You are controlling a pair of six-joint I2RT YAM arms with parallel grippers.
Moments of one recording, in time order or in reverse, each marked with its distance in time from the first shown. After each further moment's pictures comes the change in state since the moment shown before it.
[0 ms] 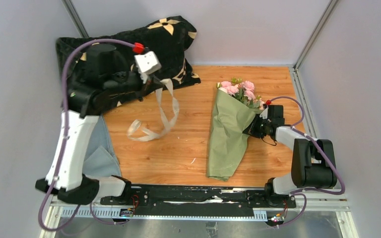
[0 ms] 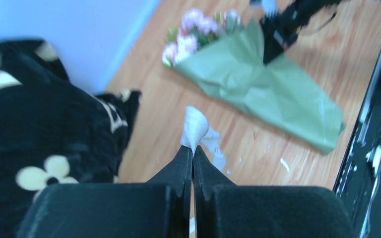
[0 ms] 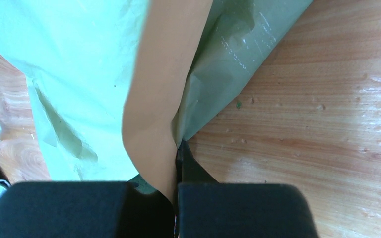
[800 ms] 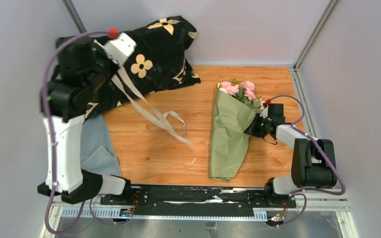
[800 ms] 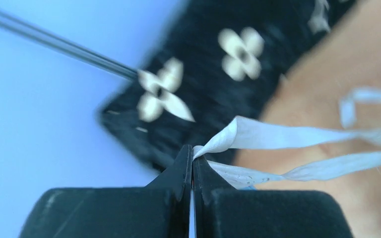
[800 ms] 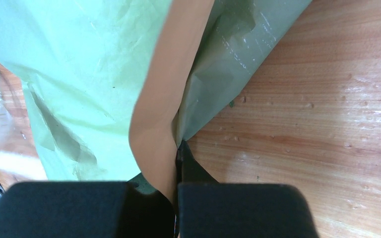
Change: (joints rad) left arm 0.097 0.009 0.227 -0.155 -0.730 0.118; right arm -0.002 0.001 0.032 -0.060 0.024 -0.029
